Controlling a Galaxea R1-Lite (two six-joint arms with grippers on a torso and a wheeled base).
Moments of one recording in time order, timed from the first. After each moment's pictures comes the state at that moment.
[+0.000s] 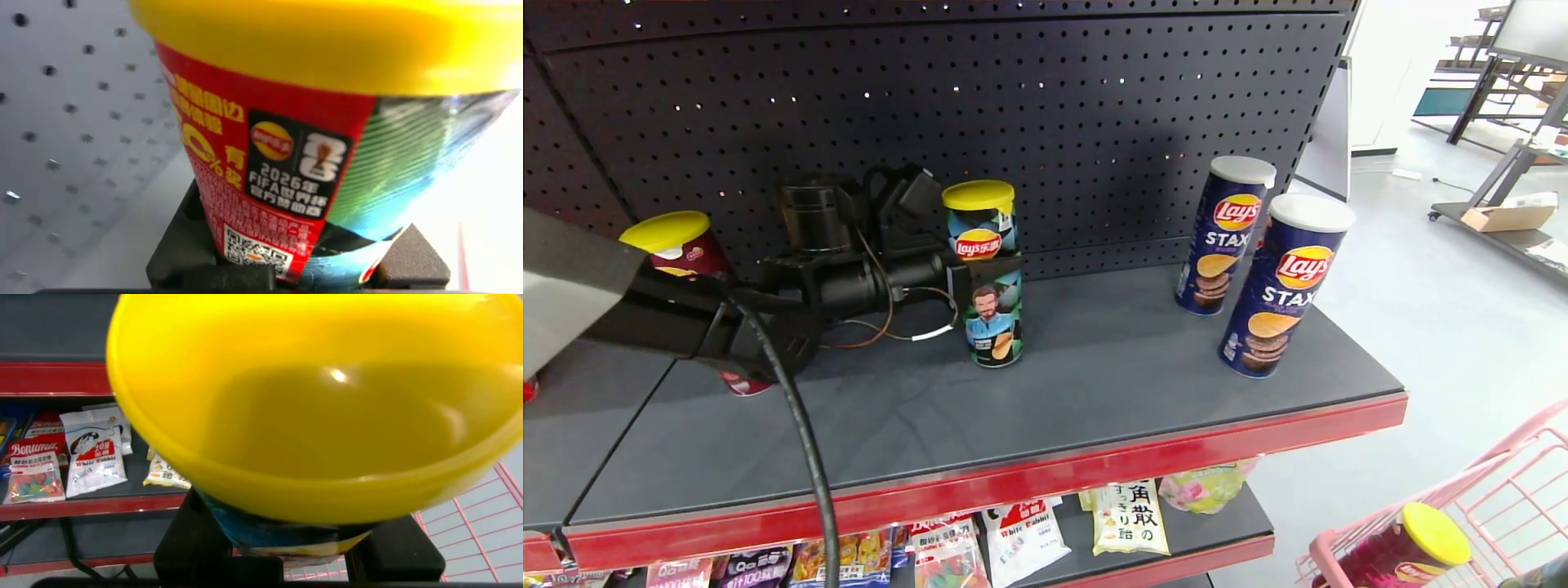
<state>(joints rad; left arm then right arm) -0.33 1.98 -1.11 -0.79 -0.66 0.01 0.20 0.32 -0.32 0.17 -0.18 -0.09</state>
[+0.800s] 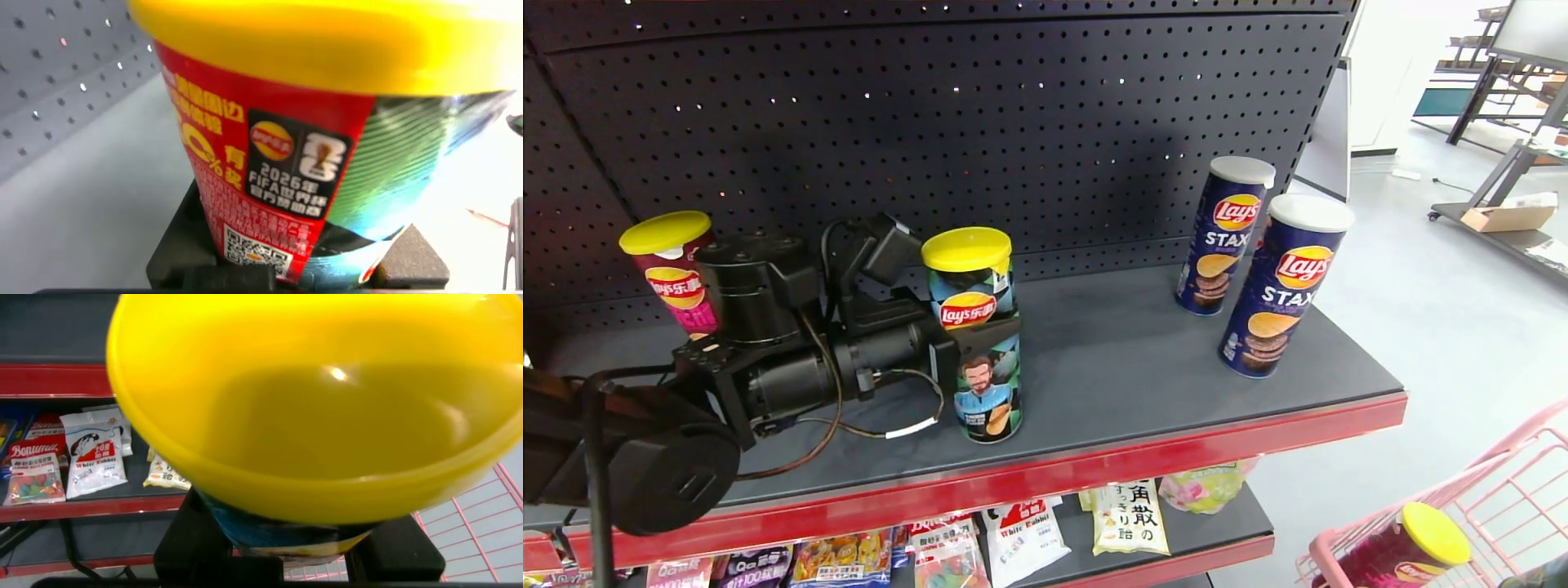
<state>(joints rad) -0.46 1.76 -0.68 -0.98 -0.51 -0.02 0.20 0.32 -0.33 0.17 -0.18 -0.09</state>
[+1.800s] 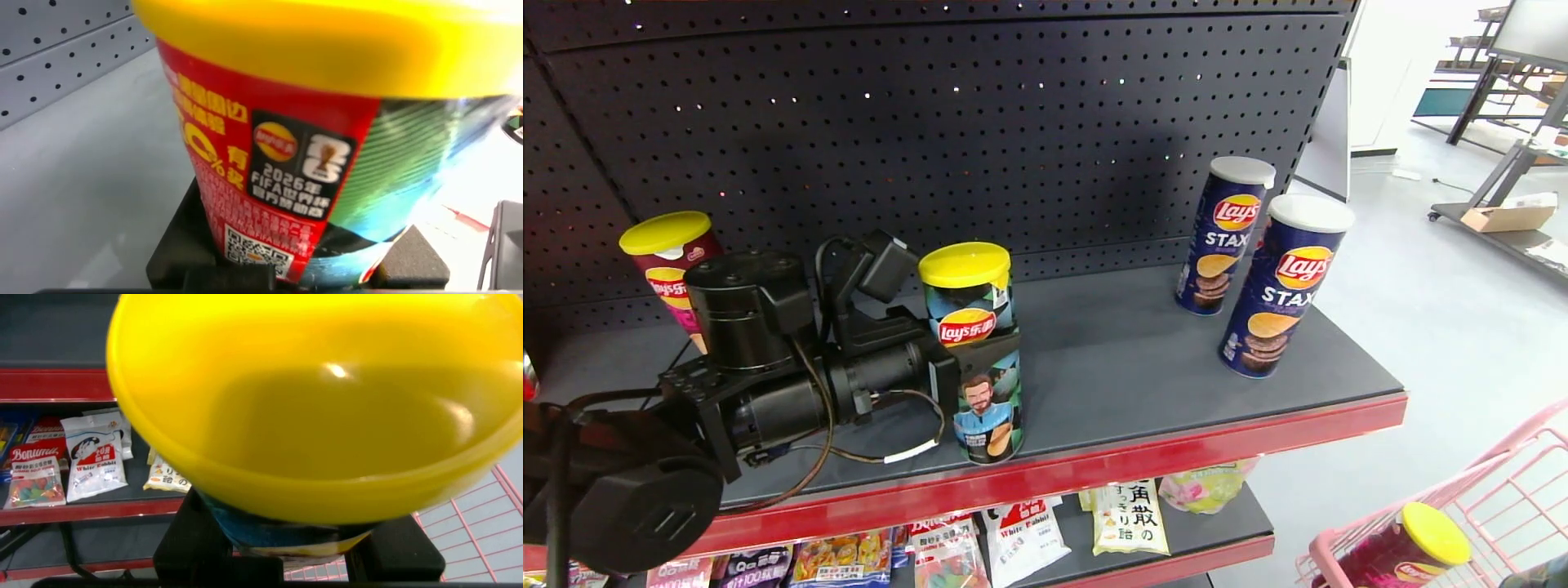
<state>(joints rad) -0.50 1.73 -0.62 -0.99 -0.44 -0.07 0.20 0.31 -0.34 0.17 -0.18 -0.09</state>
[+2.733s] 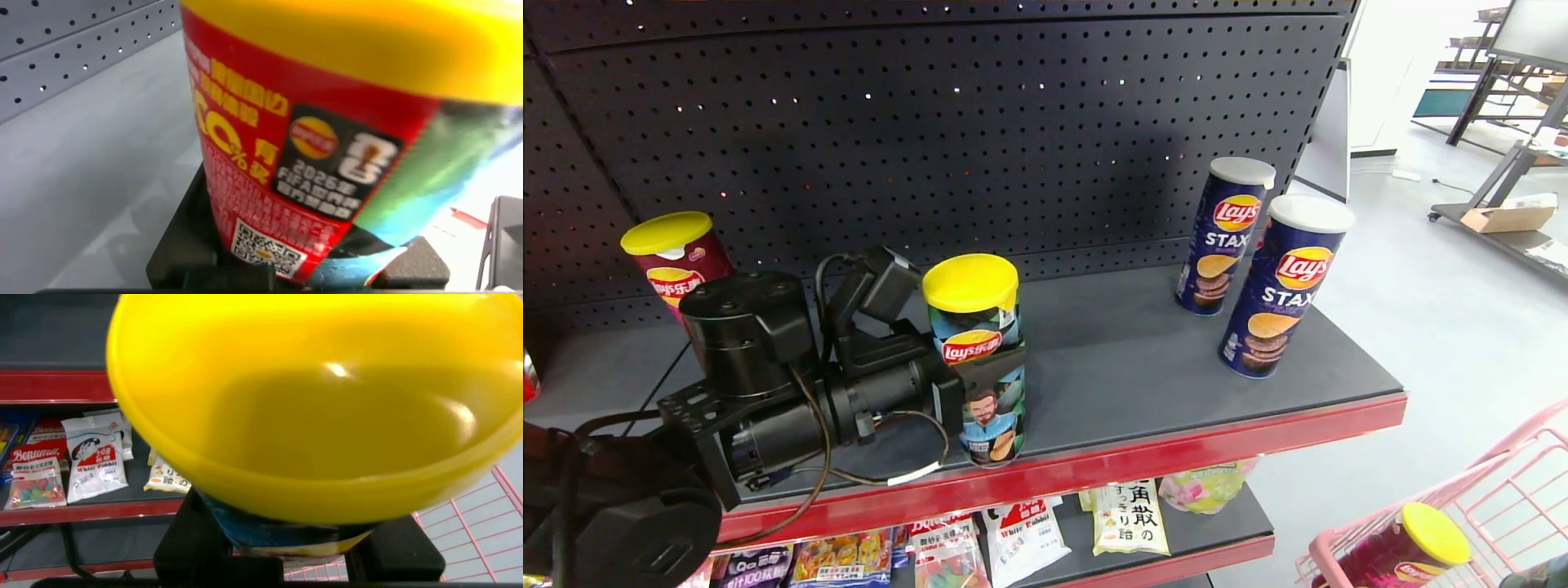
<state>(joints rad) -0.53 1.74 -0.55 -1.07 -0.42 -0.07 0.20 0.31 -0.34 0.17 -0.18 -0.09</state>
